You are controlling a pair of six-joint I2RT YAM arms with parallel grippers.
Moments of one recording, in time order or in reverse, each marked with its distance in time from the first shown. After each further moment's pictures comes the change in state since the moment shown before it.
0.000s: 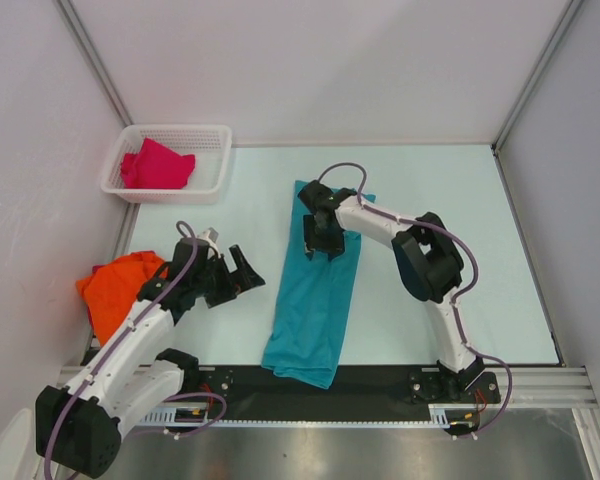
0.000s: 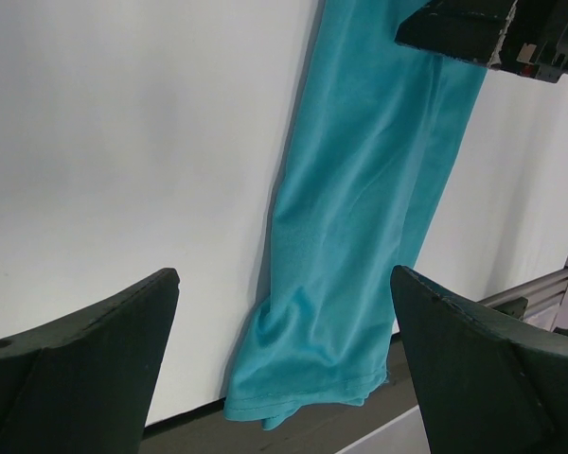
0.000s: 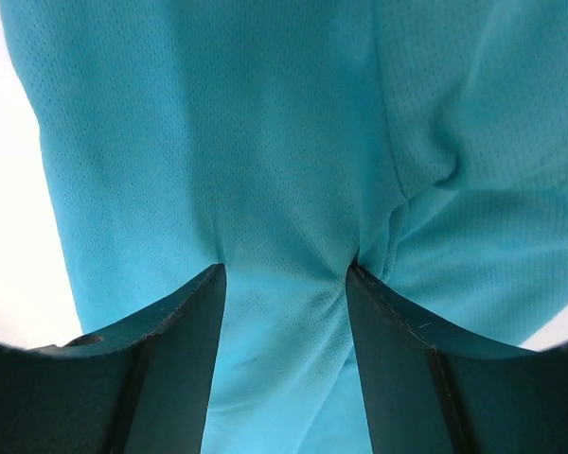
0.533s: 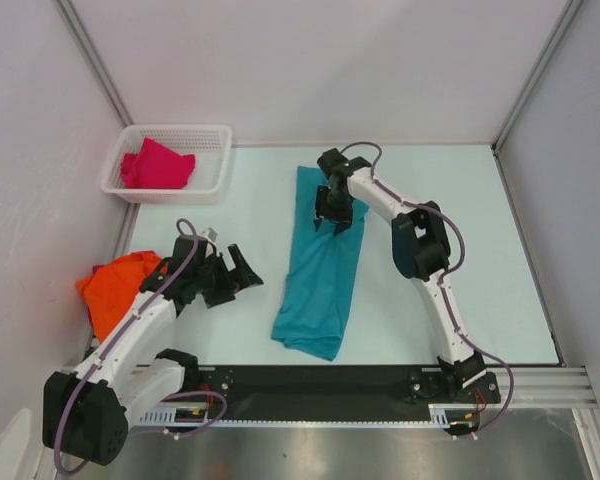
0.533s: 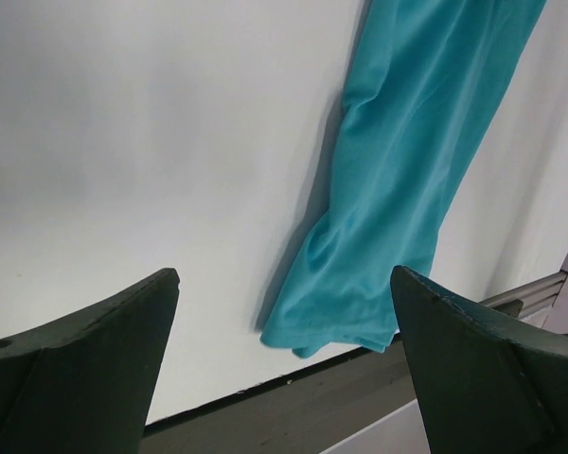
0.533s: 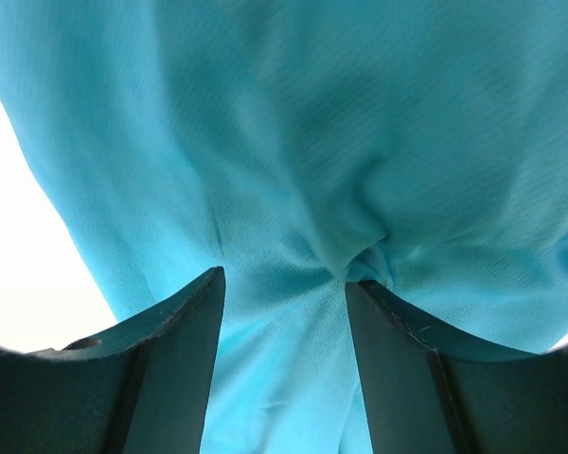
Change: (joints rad) left arm 0.068 0.070 0.002 0.002 0.050 0.019; right arm -0.161 0.256 0.427 -0.204 -0.110 0.011
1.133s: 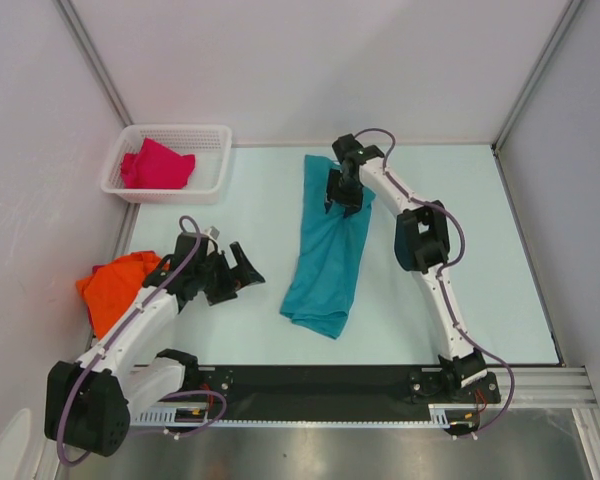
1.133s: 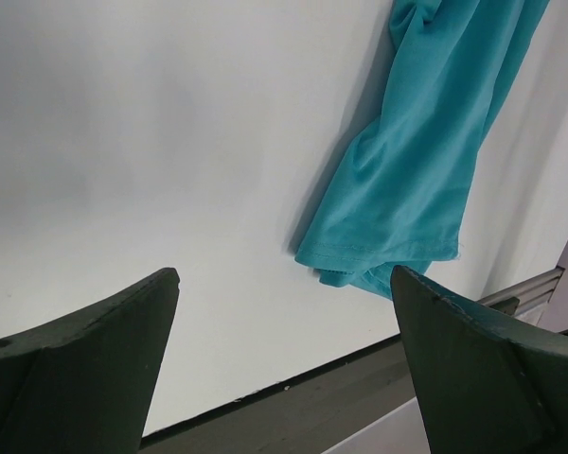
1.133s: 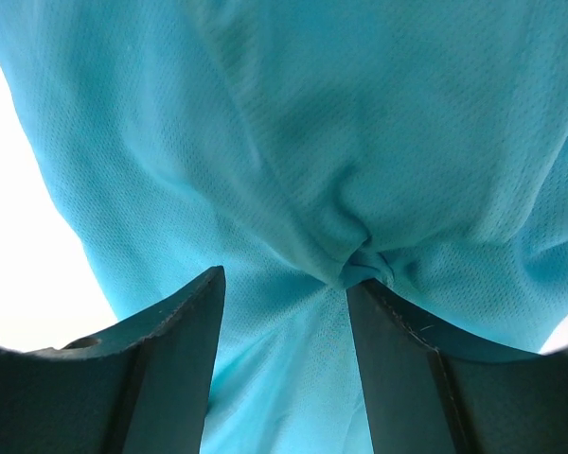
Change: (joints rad) left arm 0.009 0.058 0.006 0.040 0.029 0.009; right arm -0.117 0.156 0.293 -0.055 -0.016 -0.051
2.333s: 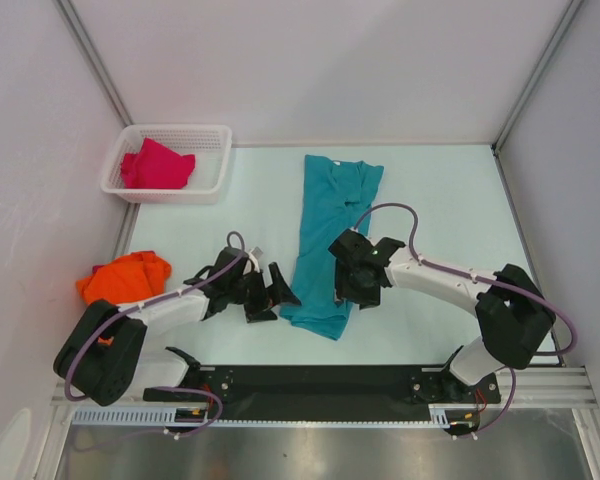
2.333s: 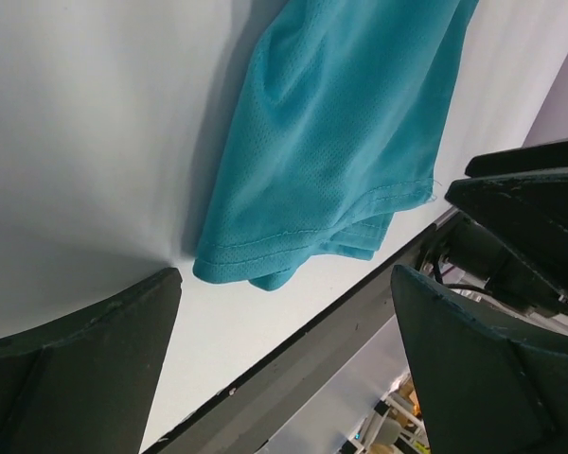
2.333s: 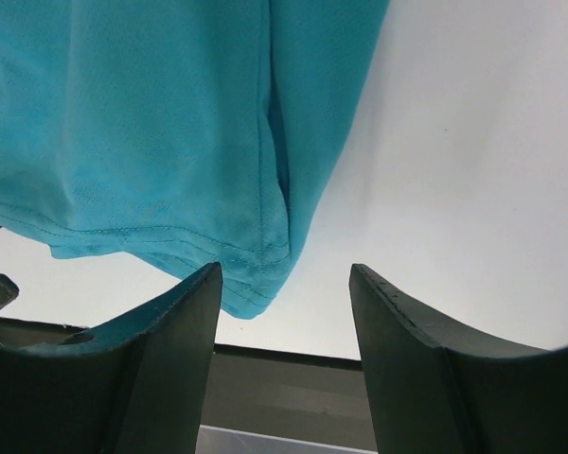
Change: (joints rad) left arm -0.265 0.278 -0.152 0.446 0.172 -0.207; right arm 0.423 -1.029 -1.366 0.262 0.159 0.308
